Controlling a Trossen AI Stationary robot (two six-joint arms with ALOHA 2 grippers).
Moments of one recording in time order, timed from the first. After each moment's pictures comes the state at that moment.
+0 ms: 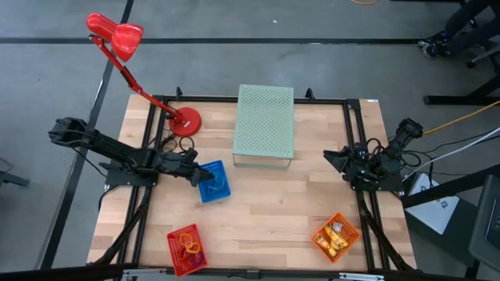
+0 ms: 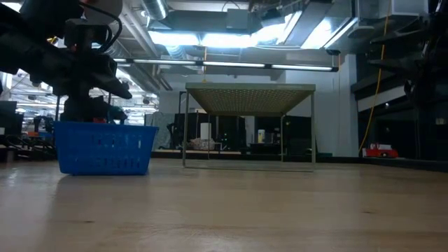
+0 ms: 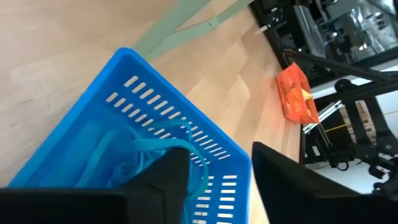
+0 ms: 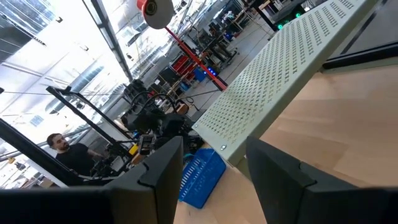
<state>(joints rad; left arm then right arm) -0.23 0.92 0.16 0.37 -0.14 -1.07 0.82 0.00 0.02 0.15 1.16 0.66</state>
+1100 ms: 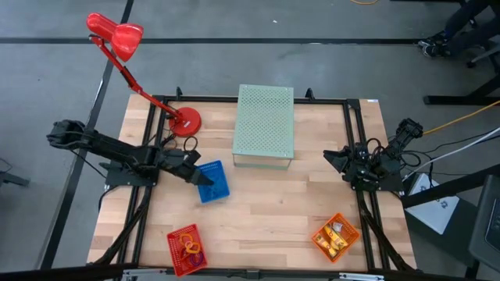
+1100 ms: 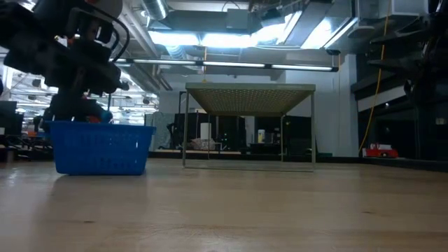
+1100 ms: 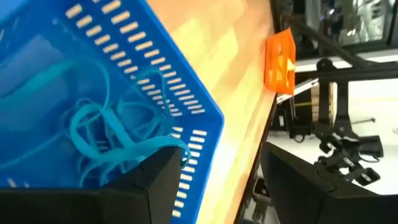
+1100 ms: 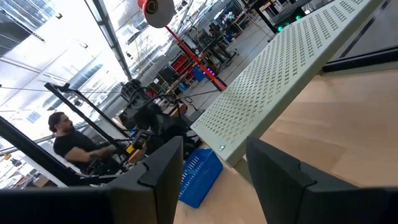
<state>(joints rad) -0.15 0.92 0.21 0.28 0.15 -1.27 0.82 0.00 0.02 0.15 1.16 0.64</state>
